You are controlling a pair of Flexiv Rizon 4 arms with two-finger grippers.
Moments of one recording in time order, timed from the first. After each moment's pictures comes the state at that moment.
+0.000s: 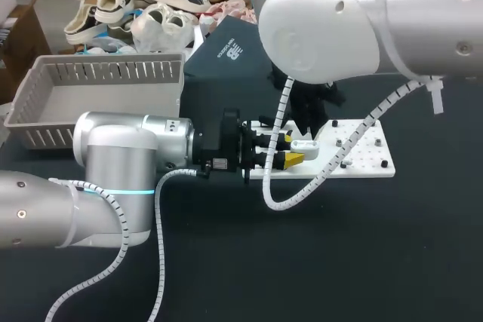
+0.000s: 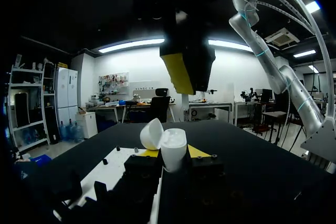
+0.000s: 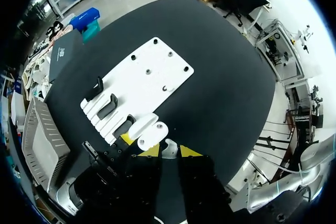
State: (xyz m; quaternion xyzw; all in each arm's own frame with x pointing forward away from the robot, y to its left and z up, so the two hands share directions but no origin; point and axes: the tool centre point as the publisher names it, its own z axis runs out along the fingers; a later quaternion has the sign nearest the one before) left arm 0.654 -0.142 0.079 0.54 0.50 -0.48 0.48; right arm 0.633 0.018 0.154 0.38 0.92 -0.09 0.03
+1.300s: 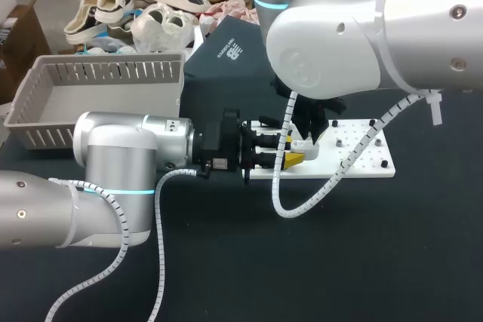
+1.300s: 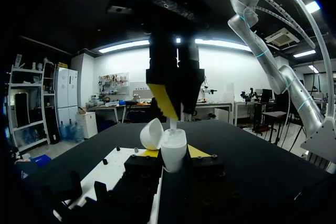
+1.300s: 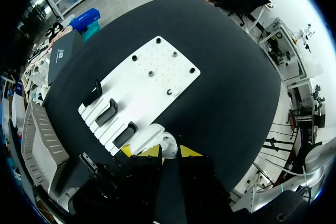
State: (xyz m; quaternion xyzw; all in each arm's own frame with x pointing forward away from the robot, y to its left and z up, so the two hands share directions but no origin) left arm 0.654 -0.142 0.079 0.54 0.50 -0.48 0.48; right arm 0.647 0.012 0.132 0.38 0.92 -0.08 0.03
